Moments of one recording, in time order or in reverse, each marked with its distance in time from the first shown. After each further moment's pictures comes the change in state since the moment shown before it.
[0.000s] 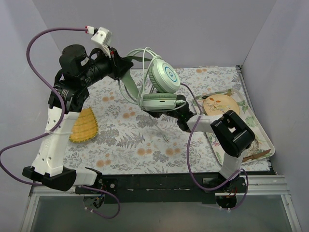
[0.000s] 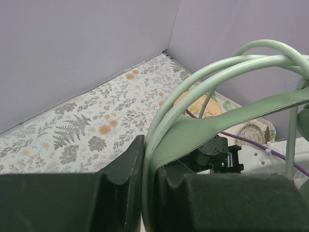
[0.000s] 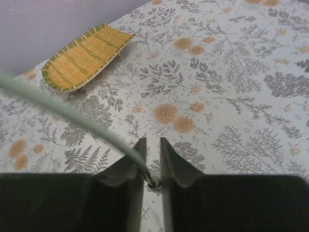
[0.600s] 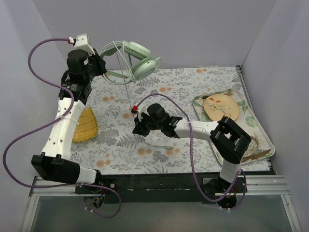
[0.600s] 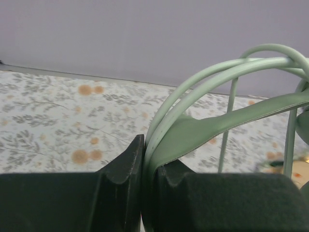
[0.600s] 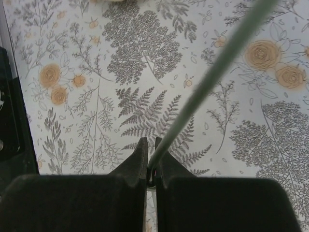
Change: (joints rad) left arm 0.220 0.041 -0.275 0.203 -0.445 -0.161; right arm 0.254 -0.020 0.154 -0.564 0.087 -0.131
